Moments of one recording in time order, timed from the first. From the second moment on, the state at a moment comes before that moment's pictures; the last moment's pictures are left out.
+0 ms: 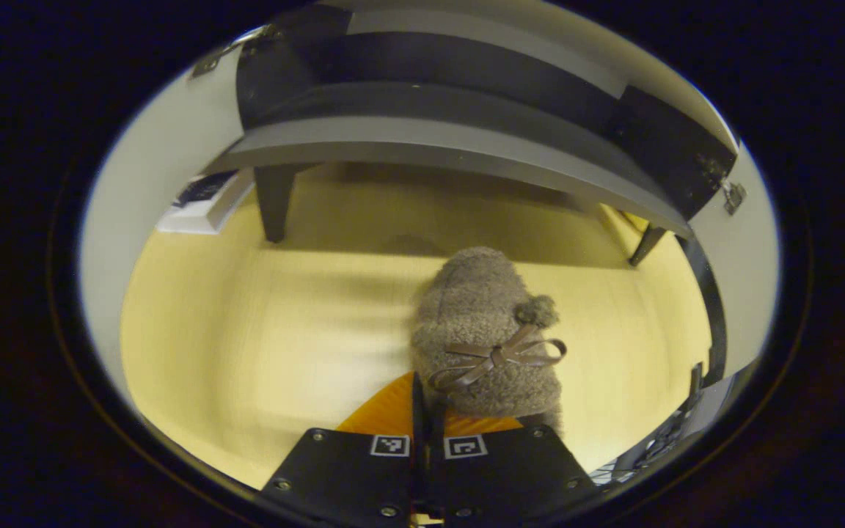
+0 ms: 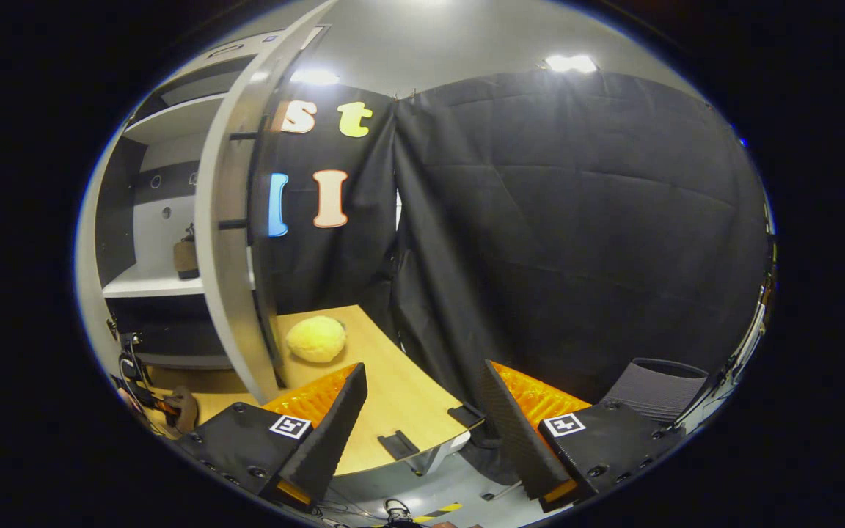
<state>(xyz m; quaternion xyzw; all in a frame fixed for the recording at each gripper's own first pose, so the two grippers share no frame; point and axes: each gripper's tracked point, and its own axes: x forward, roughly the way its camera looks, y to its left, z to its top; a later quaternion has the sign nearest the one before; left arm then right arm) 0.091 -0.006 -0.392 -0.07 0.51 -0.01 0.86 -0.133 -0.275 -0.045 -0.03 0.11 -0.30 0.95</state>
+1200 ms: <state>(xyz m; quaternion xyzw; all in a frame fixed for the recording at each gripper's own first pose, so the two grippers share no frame) 0.120 0.005 -0.330 -0.06 0.30 0.04 0.95 0.034 -0.322 0.022 -0.01 0.01 -0.18 0.98</state>
